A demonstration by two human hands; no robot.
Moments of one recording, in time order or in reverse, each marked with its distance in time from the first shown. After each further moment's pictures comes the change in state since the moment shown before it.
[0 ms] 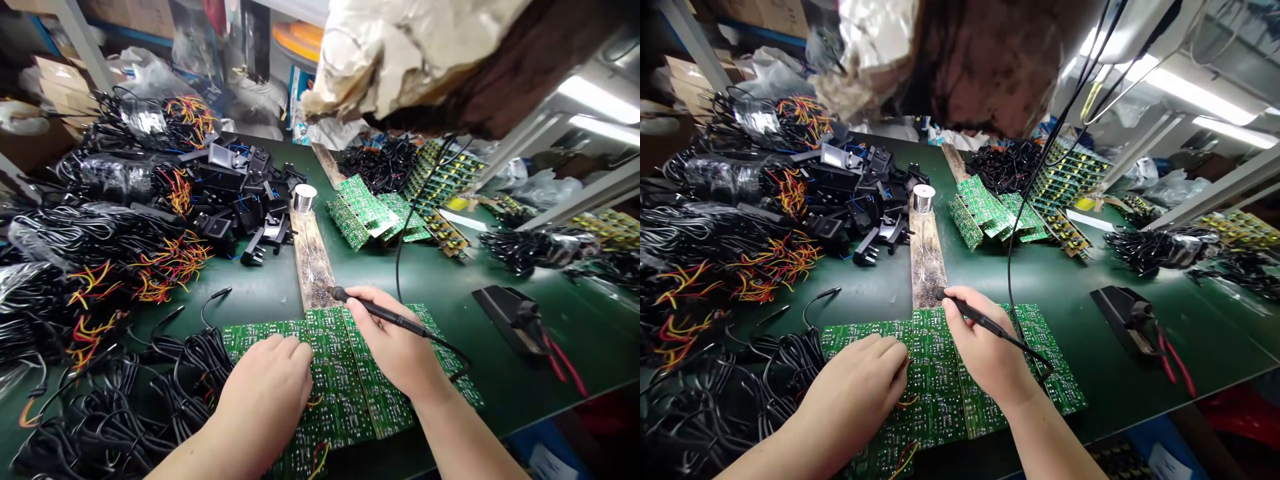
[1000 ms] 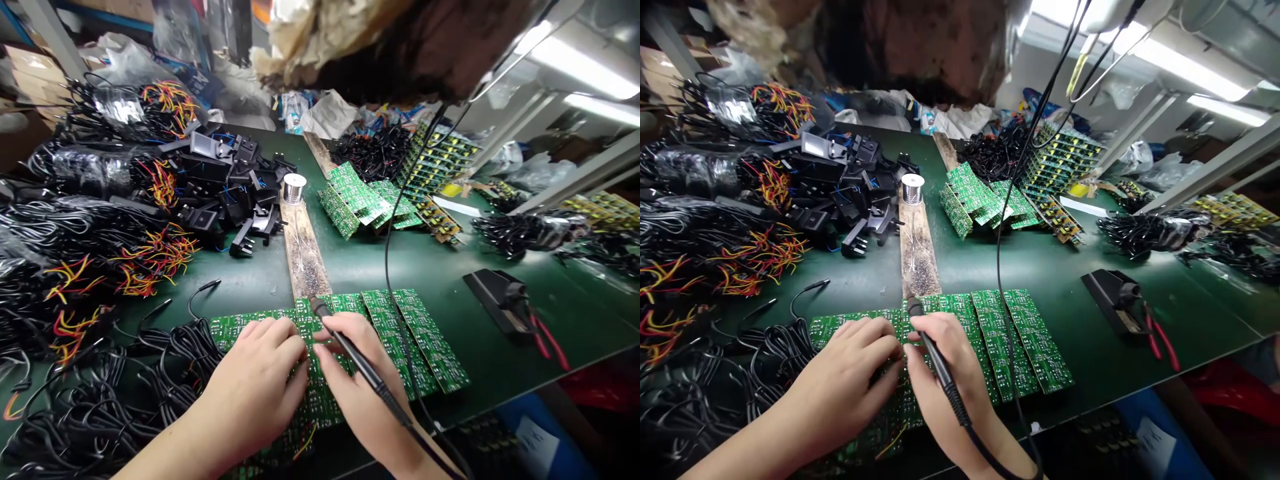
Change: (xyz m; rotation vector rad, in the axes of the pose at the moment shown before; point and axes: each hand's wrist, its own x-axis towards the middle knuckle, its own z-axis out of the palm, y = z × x) left_hand -0.007 -0.001 -0.009 -0.244 -0.015 0.068; right_hand -0.065 -0.015 0.028 0.128 0.083 -0.171
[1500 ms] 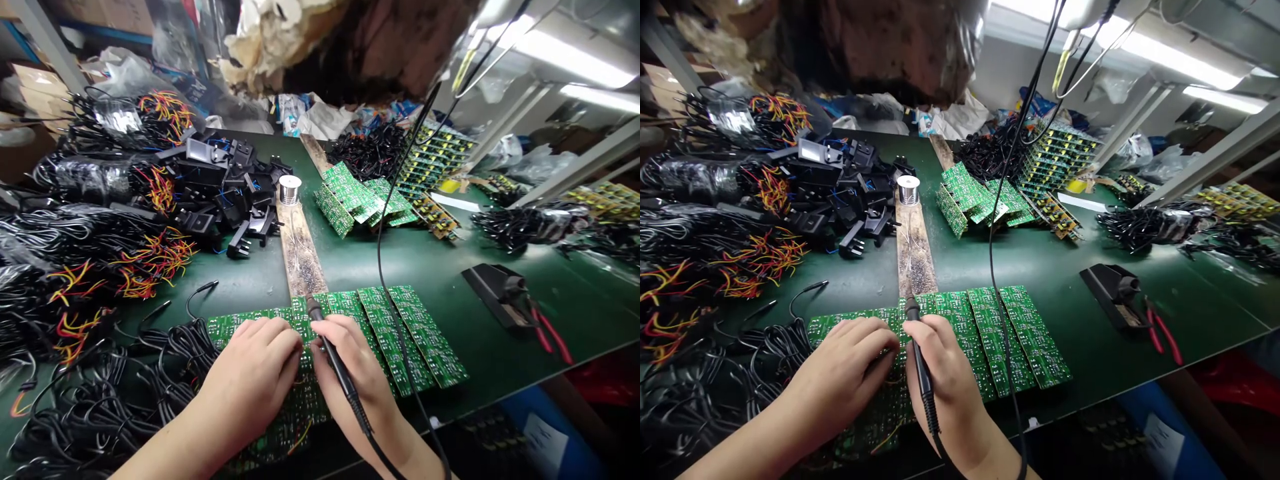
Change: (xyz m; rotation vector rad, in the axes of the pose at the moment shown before) left_hand 0.001 -0.001 0.002 0.028 0.010 -0.026; right_hand -0.009 0.007 0.004 -0.071 -0.005 -0.074
